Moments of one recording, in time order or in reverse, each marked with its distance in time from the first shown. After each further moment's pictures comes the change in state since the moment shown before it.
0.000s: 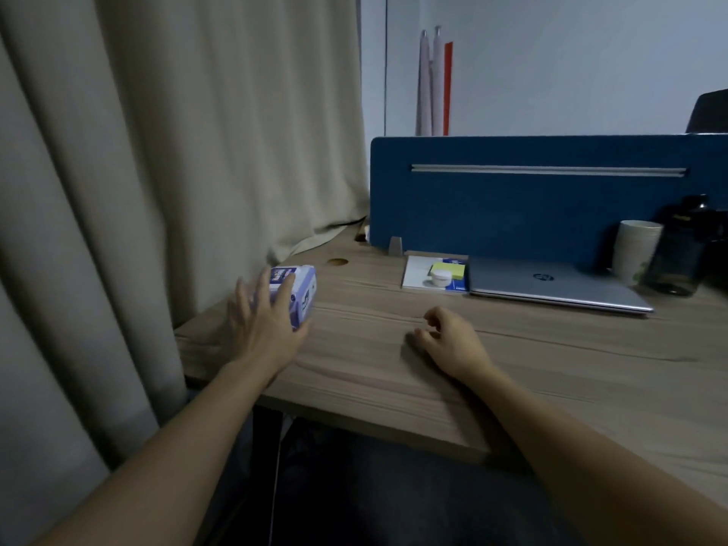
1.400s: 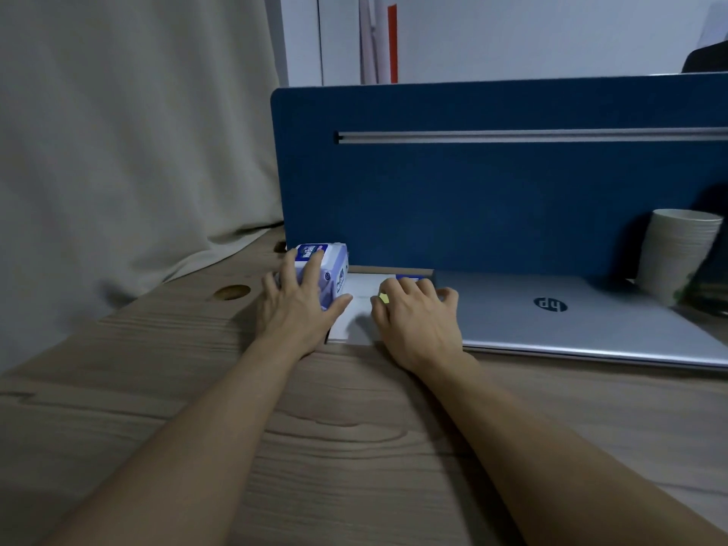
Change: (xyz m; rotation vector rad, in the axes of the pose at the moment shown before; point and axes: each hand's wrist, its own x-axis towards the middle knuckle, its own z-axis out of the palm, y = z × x) left_hand 0.205 0.149 0.233 -0.070 -0.005 0.169; right_hand 0.208 0.096 0.018 -0.516 0.361 -0.086
